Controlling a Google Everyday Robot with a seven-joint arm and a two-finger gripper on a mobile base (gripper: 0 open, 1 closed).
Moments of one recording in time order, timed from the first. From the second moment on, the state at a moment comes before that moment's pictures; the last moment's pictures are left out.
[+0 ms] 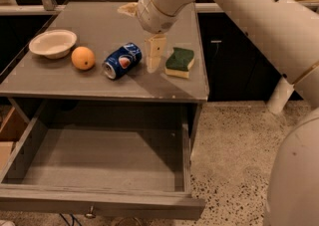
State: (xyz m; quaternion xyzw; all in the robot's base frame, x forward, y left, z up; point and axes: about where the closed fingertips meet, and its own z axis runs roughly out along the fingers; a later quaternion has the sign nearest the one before) arm 0.659 0.048 0.915 -0.84 0.45 0.01 0.32
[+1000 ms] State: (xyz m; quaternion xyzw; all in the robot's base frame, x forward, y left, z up) arm 0.695 0.079 0.912 -0.87 0.38 0.00 0.33
